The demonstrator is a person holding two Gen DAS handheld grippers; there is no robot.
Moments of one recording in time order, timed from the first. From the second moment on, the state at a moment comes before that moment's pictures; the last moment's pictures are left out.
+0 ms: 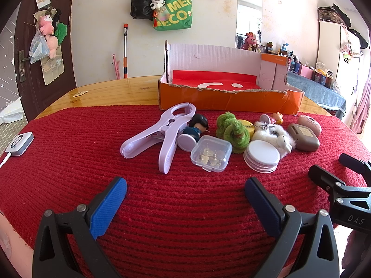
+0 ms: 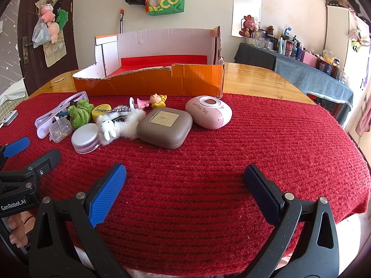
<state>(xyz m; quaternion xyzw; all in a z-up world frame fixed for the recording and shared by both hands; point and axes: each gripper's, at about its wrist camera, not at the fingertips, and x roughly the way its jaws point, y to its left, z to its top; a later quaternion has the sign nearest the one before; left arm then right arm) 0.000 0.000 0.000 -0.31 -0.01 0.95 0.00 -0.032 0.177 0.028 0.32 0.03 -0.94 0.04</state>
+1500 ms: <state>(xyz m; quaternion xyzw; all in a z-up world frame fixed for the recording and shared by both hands) -0.052 -0.044 0.050 -0.35 -0.03 0.93 0.07 -0.079 0.209 0.079 0.33 0.00 -0.94 0.03</state>
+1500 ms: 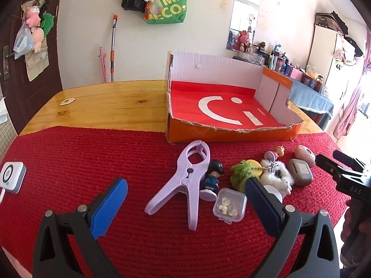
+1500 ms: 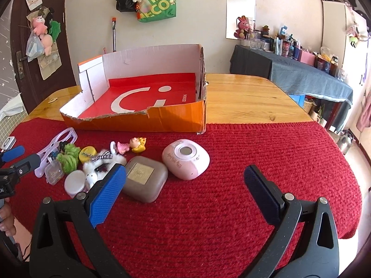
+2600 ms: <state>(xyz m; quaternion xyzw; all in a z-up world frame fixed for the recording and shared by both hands) -0.115 -0.051 0.020 -0.44 0.07 0.88 0.15 -0.135 0.238 0.054 0.43 -0.01 -0.90 0.06</state>
